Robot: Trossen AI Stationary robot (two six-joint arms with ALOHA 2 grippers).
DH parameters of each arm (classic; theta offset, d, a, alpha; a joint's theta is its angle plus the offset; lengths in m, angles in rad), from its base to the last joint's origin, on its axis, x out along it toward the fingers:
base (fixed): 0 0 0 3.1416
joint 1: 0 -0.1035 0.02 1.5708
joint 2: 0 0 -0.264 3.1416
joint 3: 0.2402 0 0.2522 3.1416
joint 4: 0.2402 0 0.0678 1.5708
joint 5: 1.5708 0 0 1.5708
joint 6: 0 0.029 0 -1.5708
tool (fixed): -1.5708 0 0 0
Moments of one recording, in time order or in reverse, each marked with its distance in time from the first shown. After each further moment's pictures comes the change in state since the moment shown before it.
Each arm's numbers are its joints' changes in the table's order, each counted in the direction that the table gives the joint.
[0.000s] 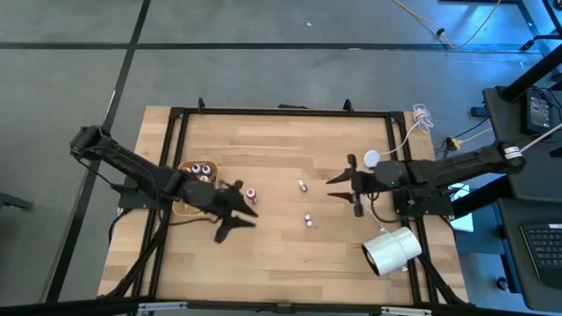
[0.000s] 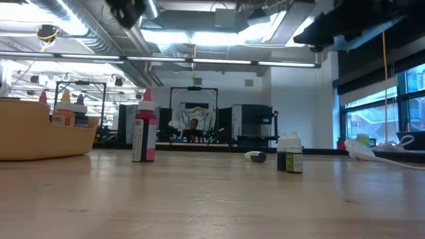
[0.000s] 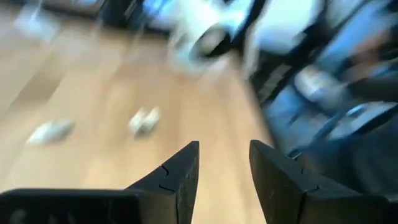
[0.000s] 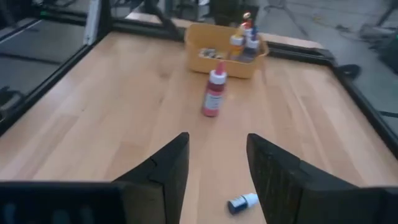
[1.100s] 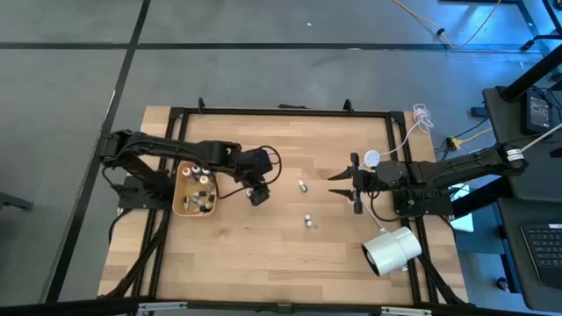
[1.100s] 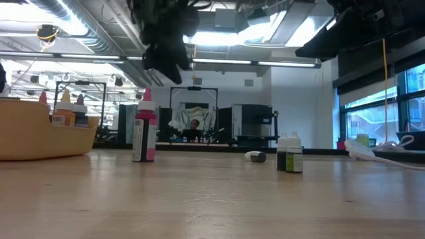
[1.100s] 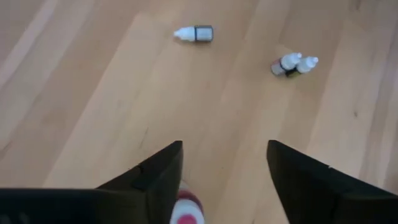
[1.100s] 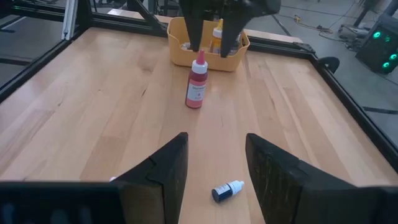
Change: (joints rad) left arm -0.402 0.373 0.442 0.683 -0.133 -0.081; right arm 0.030 -0.041 -0.095 -0.071 -0.028 -0.009
